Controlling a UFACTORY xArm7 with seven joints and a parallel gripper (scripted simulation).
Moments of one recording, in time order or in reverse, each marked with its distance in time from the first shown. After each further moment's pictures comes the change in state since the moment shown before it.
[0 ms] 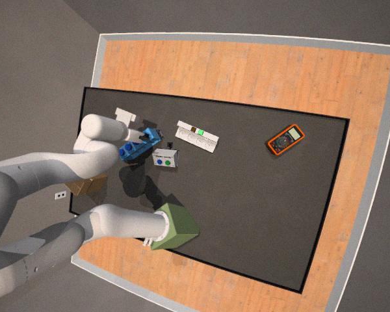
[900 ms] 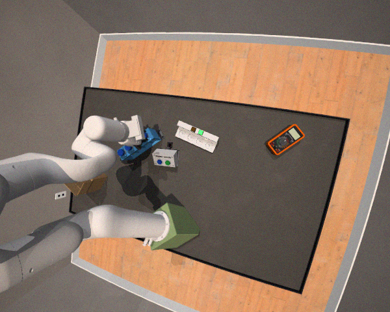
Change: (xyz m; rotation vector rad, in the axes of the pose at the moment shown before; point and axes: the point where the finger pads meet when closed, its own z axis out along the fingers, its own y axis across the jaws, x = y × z) arm 0.000 0.000 0.001 0.034 -0.013 0.976
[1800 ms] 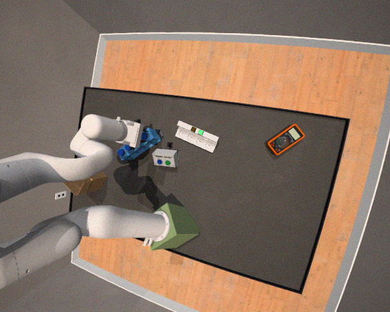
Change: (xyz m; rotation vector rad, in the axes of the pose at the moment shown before) arm 0.000 -0.001 0.000 -0.015 0.038 0.455
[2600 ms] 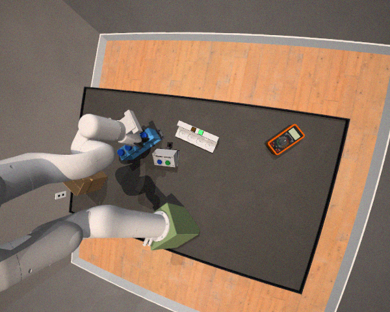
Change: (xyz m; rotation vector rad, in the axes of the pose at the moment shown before) arm 0.000 0.000 -0.001 -0.012 0.041 -0.752
